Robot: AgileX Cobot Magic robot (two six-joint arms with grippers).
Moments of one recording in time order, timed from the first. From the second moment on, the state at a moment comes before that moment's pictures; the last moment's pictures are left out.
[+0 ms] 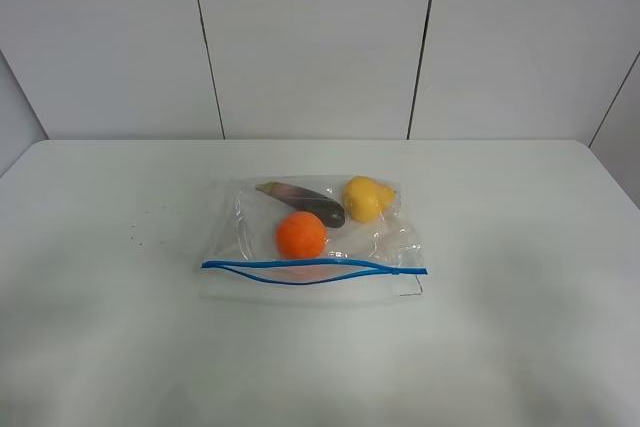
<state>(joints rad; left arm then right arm) 0.00 -0.01 -0.49 0.01 1.06 0.03 0.00 0.00 -0.49 -0.02 1.03 0.03</state>
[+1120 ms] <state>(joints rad) 0.00 -0.01 -0.49 0.01 1.06 0.03 0.00 1.15 -1.00 0.22 0.95 -0.12</state>
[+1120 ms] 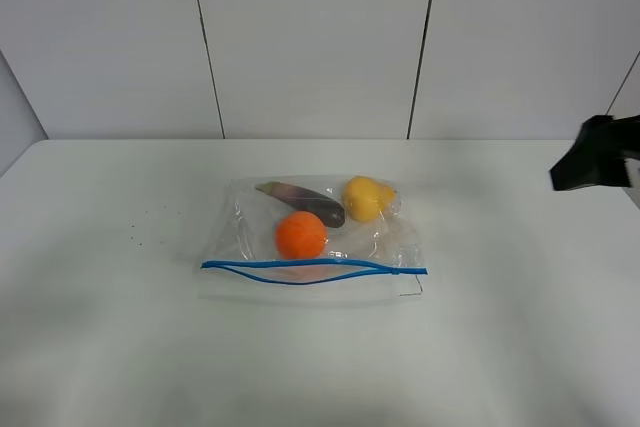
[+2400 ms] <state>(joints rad) 0.00 -0.01 -0.49 0.01 1.06 0.03 -0.10 2.14 -1.00 1.29 1.03 -1.25</state>
